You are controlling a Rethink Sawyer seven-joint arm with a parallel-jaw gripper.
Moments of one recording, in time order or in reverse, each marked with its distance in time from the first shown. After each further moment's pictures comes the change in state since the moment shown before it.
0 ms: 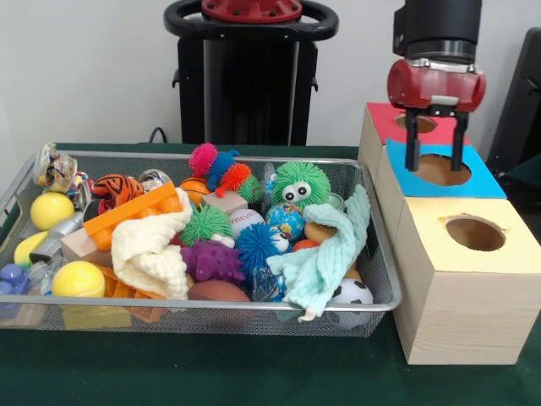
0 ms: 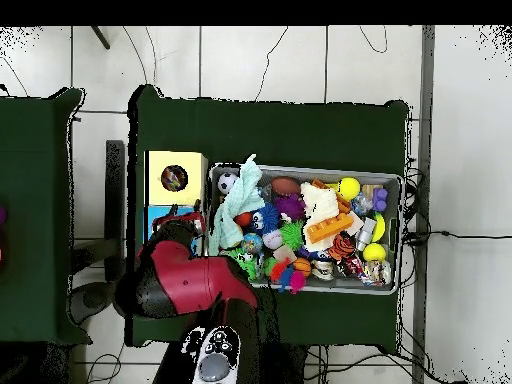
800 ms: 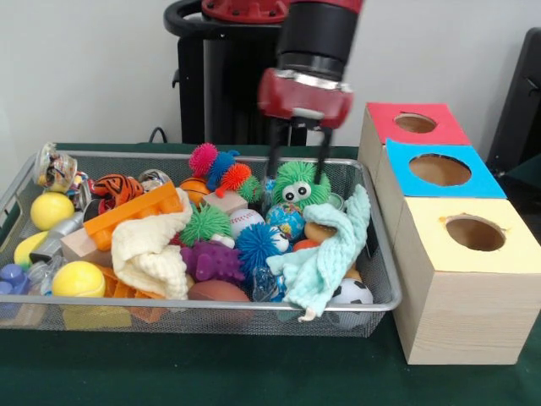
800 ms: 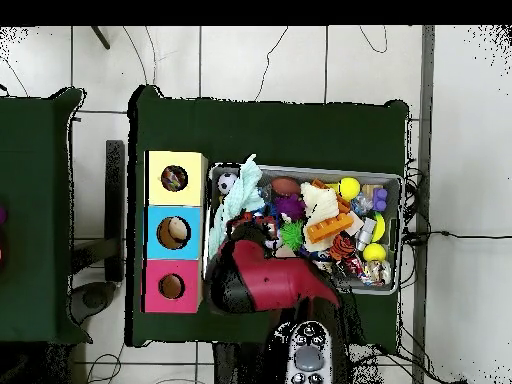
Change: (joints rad) arm -0.243 0.020 -0.011 0.000 -0.217 0.000 0.000
